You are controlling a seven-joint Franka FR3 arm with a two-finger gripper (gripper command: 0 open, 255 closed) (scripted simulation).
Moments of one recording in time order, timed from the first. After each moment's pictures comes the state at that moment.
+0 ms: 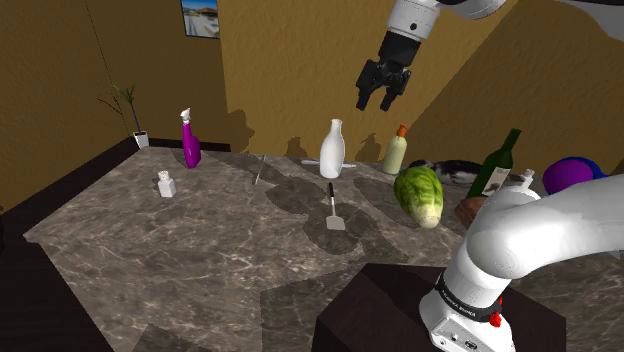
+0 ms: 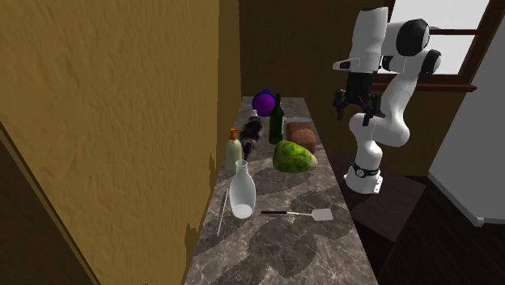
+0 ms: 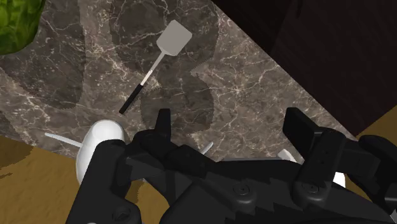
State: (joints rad) arm -0.02 -0.78 -0.03 -2.28 0.10 1.67 0.12
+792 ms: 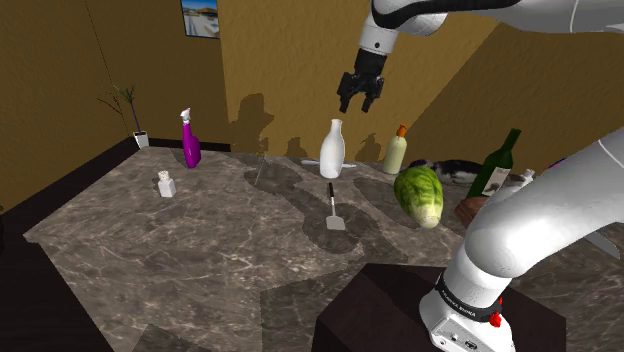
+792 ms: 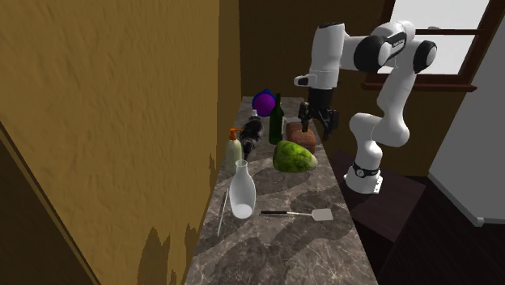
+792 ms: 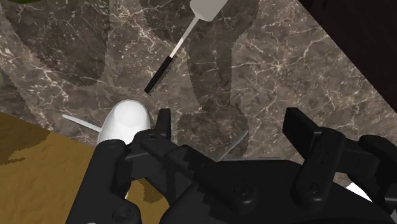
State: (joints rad) arm -0.05 -0.44 -0.12 -2.13 0.05 1.80 0.02
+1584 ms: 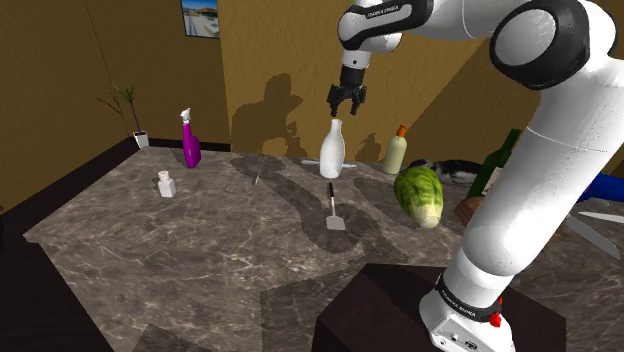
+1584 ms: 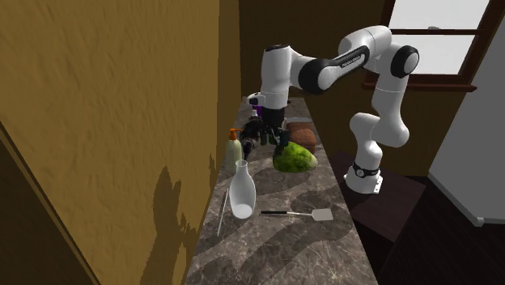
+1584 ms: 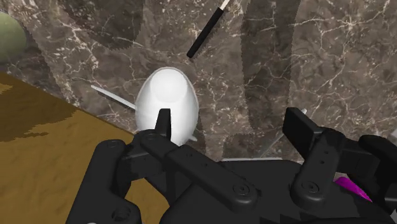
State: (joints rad) arm -0.10 -0.01 -0.22 -1.81 0.05 1.85 -0.11
